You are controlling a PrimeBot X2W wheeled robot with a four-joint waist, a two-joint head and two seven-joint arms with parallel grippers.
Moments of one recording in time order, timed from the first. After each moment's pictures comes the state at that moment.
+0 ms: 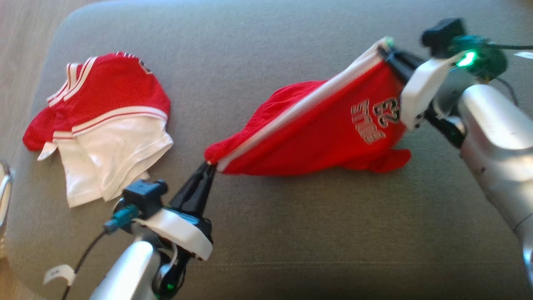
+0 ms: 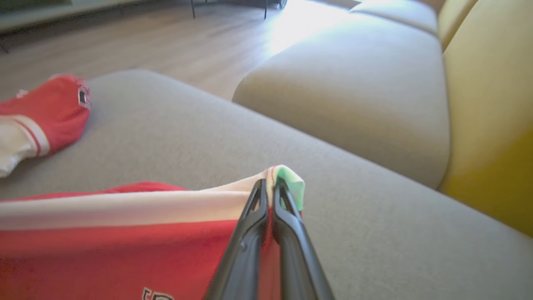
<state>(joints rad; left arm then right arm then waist) -0.23 0.19 -0.51 0.31 -0.46 -0.13 -0.25 -0.98 -0.33 0.71 0.89 0.55 0.13 -0.05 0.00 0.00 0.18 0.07</state>
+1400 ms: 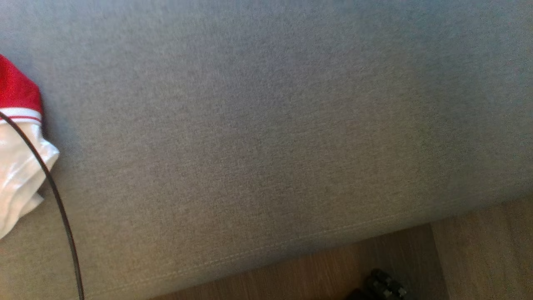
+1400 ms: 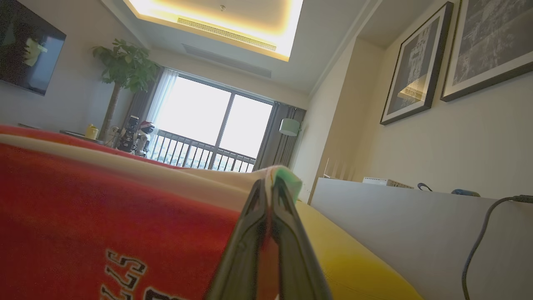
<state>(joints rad) -1.60 0.39 -0.70 0.58 -0.58 -0.13 -0.25 -1.54 -0.22 -0.01 0.64 0.04 0.13 -0.26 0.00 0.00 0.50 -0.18</state>
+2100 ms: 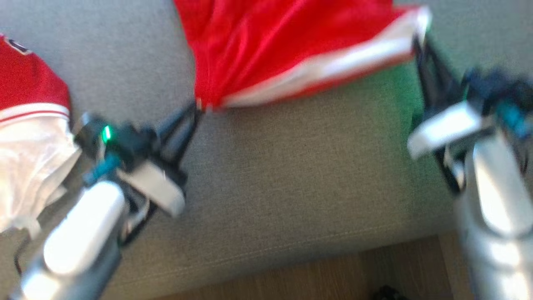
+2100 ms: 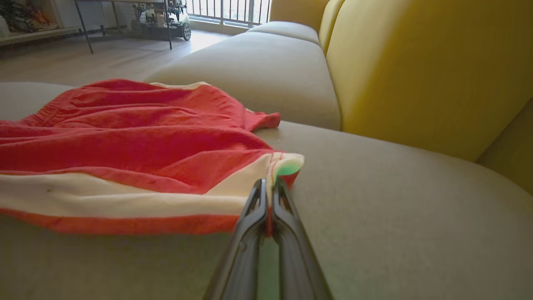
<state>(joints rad) -0.56 0.44 -0.68 0.21 -0.41 -0.13 -0.26 -0.61 -0.12 0.01 0.40 -0.01 0.13 -0.24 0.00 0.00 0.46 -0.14</state>
